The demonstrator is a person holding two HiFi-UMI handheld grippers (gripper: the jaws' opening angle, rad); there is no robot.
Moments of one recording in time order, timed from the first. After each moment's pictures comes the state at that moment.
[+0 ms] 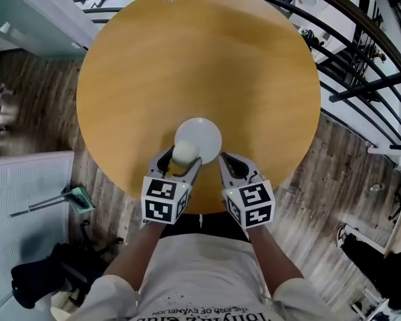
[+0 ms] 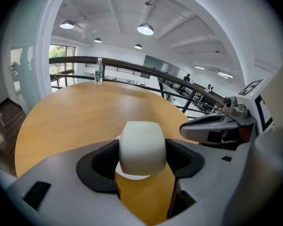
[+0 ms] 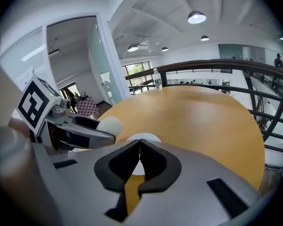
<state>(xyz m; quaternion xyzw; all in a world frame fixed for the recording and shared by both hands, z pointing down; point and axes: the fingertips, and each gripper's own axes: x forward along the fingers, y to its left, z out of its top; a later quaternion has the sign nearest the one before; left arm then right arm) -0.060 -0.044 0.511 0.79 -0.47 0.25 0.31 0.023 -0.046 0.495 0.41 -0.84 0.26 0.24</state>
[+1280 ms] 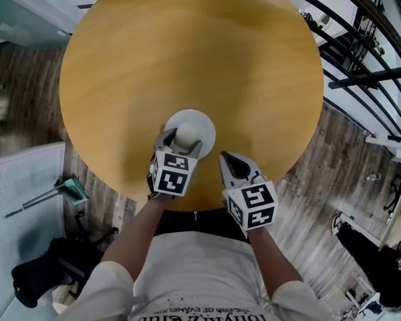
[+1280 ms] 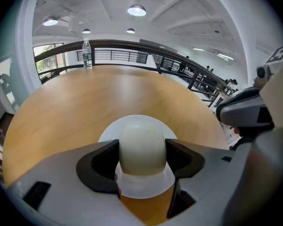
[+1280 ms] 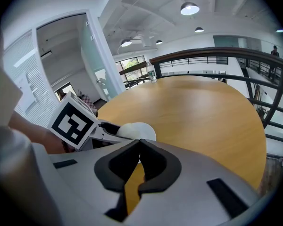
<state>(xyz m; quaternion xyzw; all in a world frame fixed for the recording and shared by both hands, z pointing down) -0.034 -0.084 0.616 0.77 -0.43 0.35 0.32 0.045 -0.053 0.533 0.41 -0.82 0.30 0.26</state>
